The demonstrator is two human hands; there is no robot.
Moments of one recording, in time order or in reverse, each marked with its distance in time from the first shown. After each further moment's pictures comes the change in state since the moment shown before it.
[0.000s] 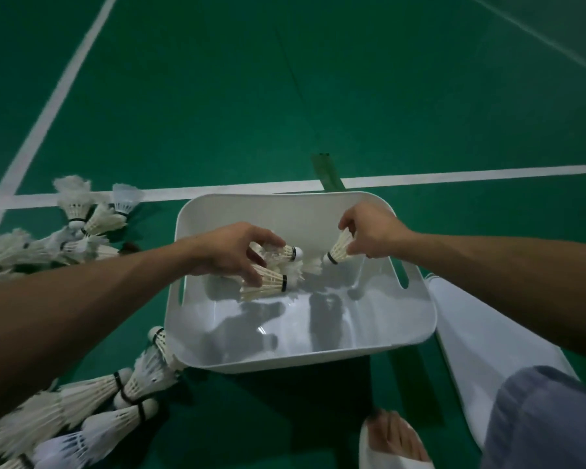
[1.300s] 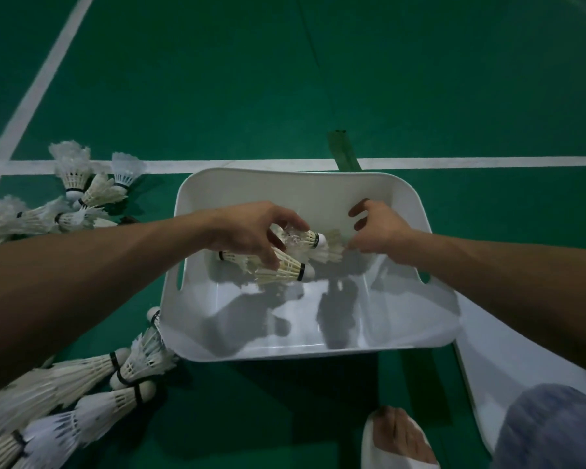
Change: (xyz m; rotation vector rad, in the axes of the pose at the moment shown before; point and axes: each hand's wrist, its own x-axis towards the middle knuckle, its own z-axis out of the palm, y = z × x) left_hand 0.027 -0.001 0.003 0.024 -0.086 0.036; right_hand 0.023 0.013 0.049 0.569 -0.056 0.276
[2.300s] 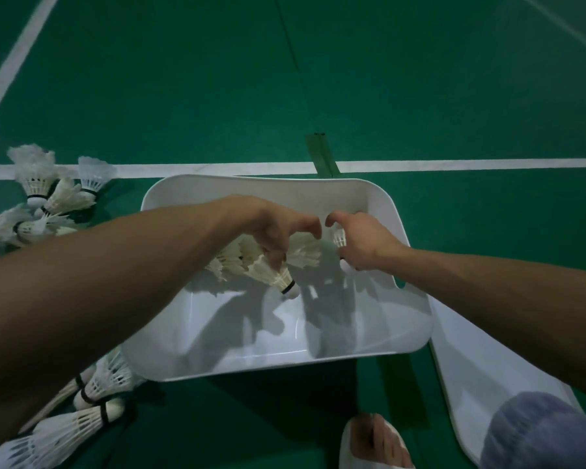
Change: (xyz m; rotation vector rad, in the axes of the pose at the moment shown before) left_hand 0.060 0.050 0.012 0.425 -0.264 -0.085; right_hand -0.012 0.004 -0.013 -0.602 -0.006 -0.216
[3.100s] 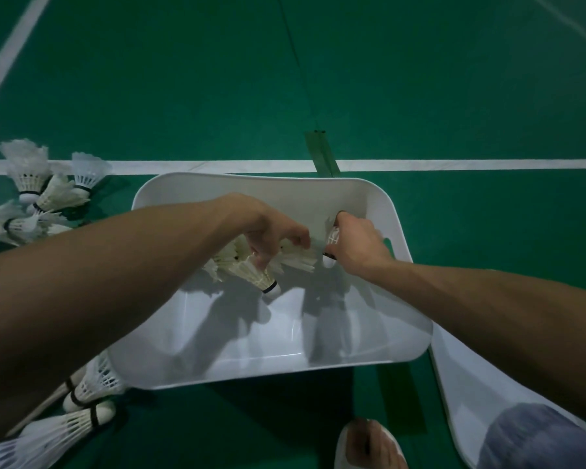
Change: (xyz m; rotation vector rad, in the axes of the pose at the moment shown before) left_hand 0.019 -0.014 0.002 0.095 -0.083 -0.044; right_hand -0.005 -0.014 0.010 0.078 0.136 0.190
